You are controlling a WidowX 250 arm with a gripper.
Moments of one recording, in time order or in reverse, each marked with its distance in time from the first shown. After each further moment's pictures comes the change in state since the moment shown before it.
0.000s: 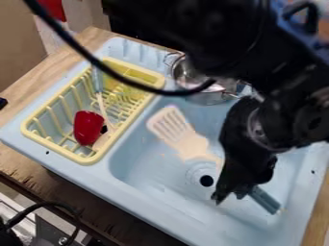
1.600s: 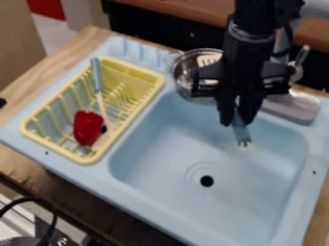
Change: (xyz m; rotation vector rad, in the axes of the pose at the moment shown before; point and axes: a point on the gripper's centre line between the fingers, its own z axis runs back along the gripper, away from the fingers) arm 0.063 -0.051 0.010 0.021 0.182 -0.671
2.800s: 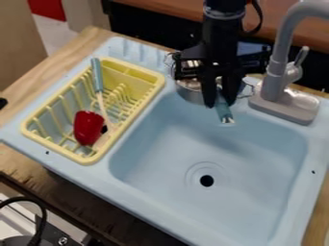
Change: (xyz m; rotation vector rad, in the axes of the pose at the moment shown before) arm 0.033 0.017 -0.007 -0.017 0.071 0.023
